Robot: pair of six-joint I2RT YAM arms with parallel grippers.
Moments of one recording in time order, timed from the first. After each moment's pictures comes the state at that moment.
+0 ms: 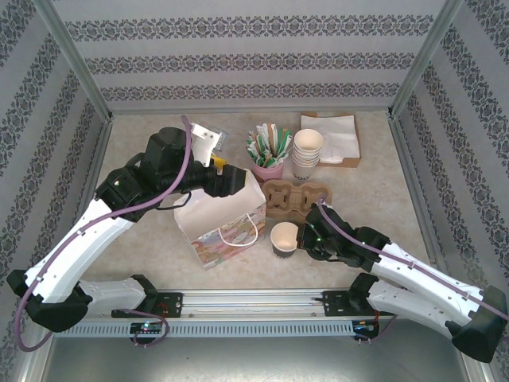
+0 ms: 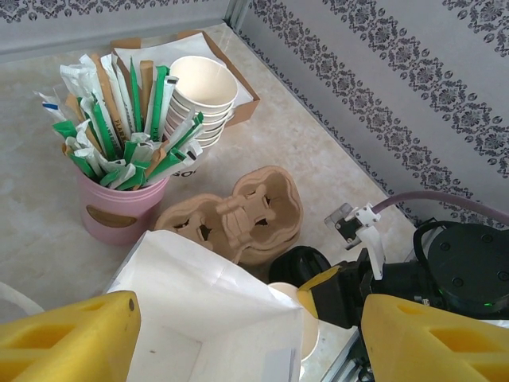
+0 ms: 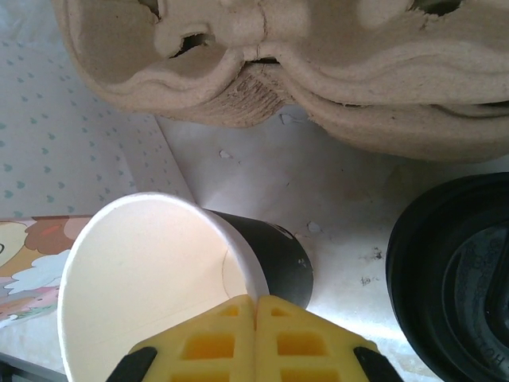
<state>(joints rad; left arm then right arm) -0.71 1.18 1.51 -0.83 0.19 -0.33 0.84 0.81 0.61 -0.72 0.09 0.94</state>
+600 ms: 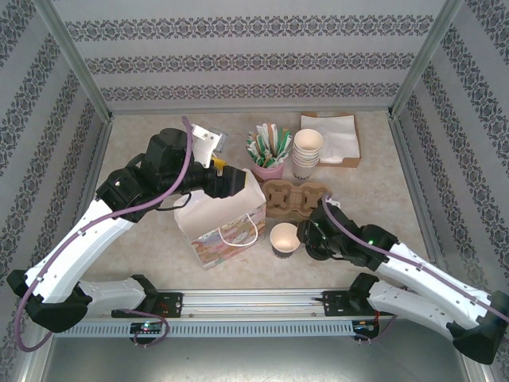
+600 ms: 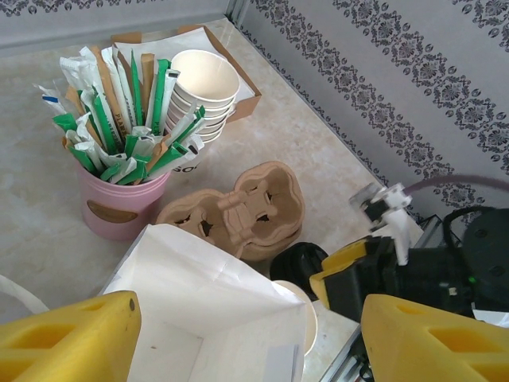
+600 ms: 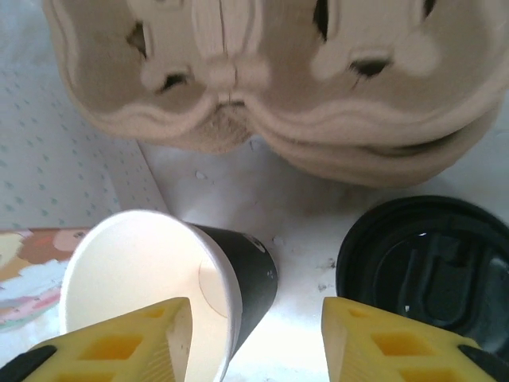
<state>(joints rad) -0.71 1.18 1.50 -0.83 0.19 -0.33 0.84 0.78 0.71 -0.87 0.20 0.91</state>
